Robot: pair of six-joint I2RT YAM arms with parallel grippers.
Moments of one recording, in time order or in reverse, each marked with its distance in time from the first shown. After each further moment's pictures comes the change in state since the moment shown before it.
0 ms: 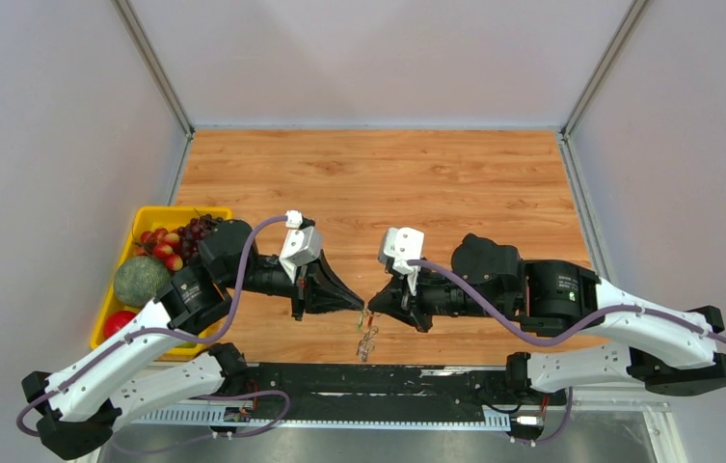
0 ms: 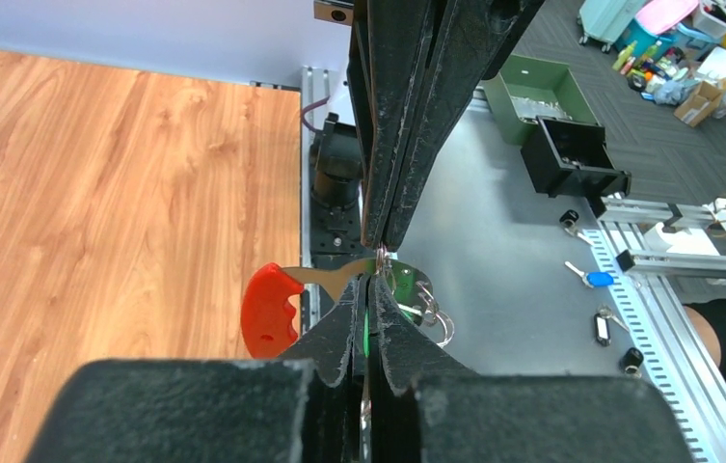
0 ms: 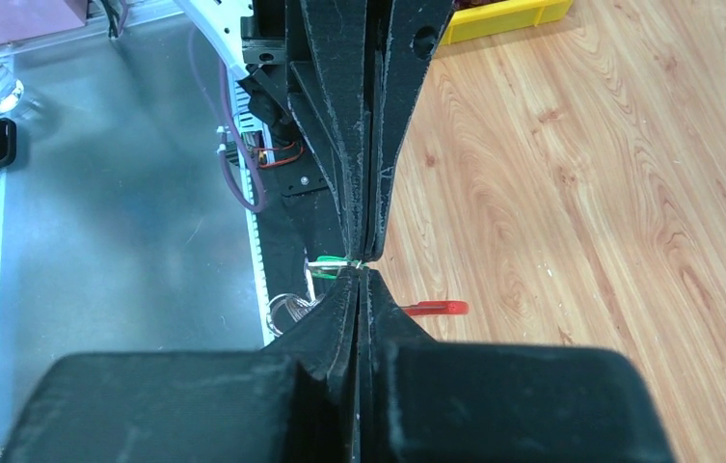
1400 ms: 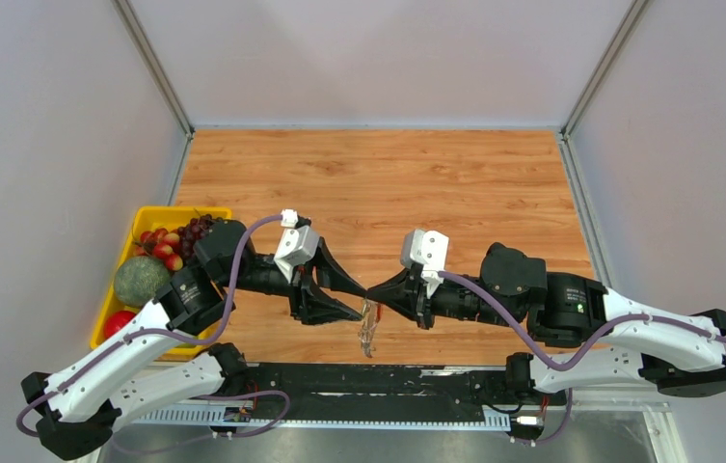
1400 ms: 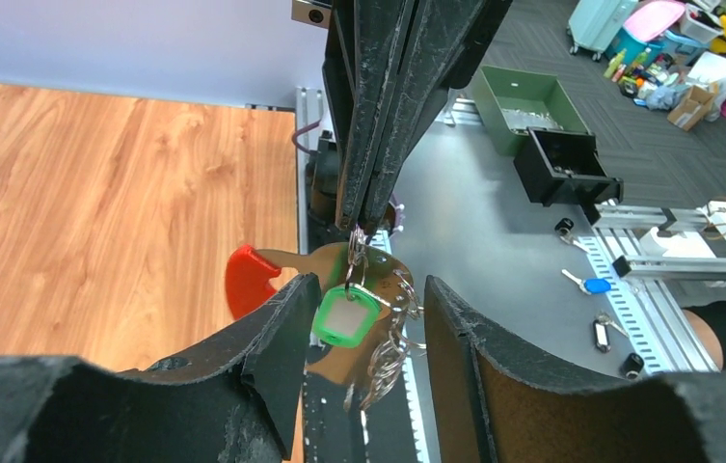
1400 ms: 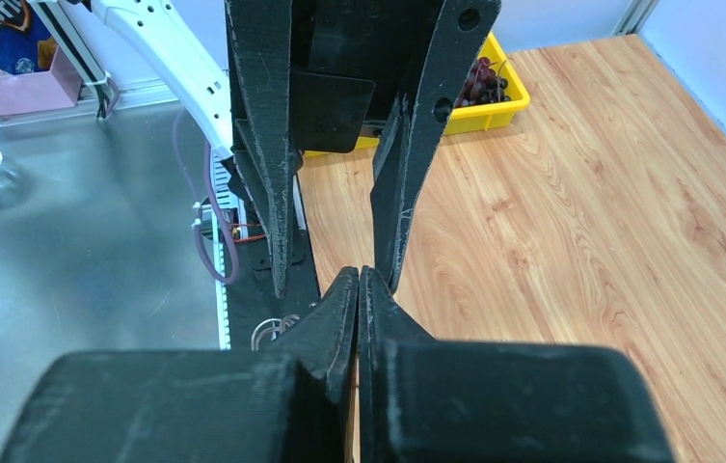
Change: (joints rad) left arm 0.000 -0.003 0.000 0.051 0.021 -0.016; right arm 0.037 -0.114 -0.154 0.259 0.086 -0.089
